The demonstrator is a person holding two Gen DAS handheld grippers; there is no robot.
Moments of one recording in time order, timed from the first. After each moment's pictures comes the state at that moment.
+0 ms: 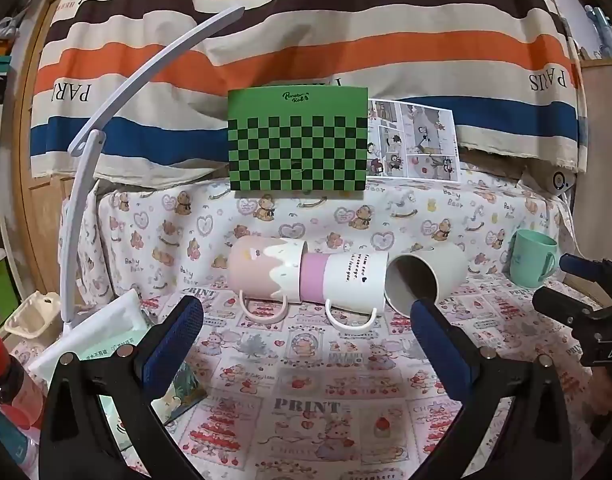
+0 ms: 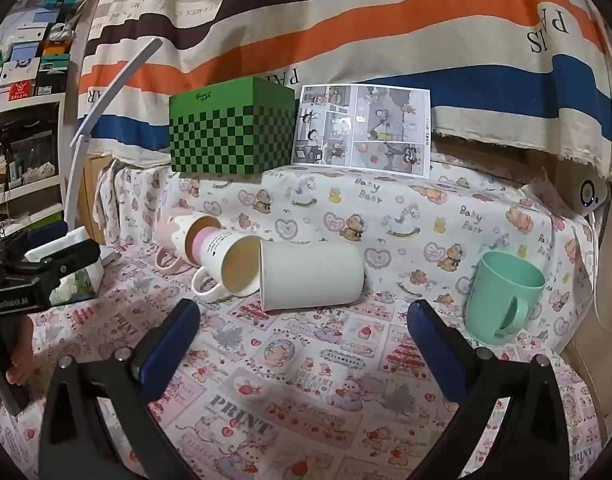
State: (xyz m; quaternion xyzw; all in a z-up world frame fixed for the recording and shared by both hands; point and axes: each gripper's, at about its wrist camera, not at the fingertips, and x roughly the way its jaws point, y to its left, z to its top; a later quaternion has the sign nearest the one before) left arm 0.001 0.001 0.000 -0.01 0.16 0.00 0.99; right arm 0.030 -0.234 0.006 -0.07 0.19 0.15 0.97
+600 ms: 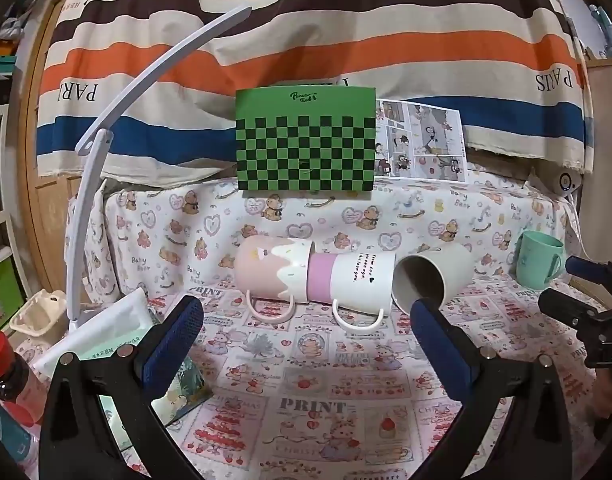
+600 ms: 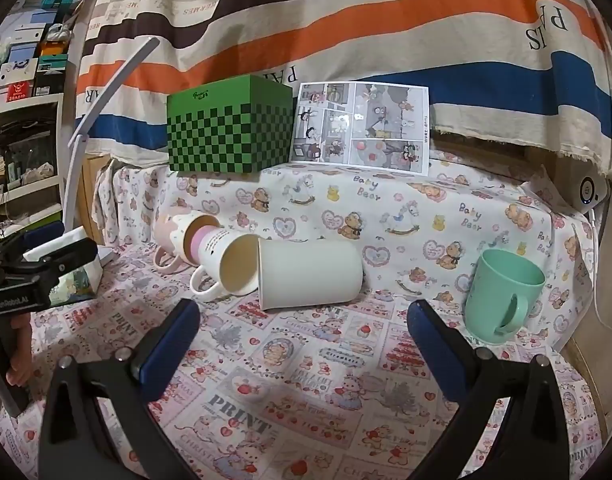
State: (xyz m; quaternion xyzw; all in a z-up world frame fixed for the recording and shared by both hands) left arm 0.001 0.002 0.000 0.00 0.15 0.01 0.99; right arm 0.032 -0.236 0.006 -0.05 0.19 0.15 0.97
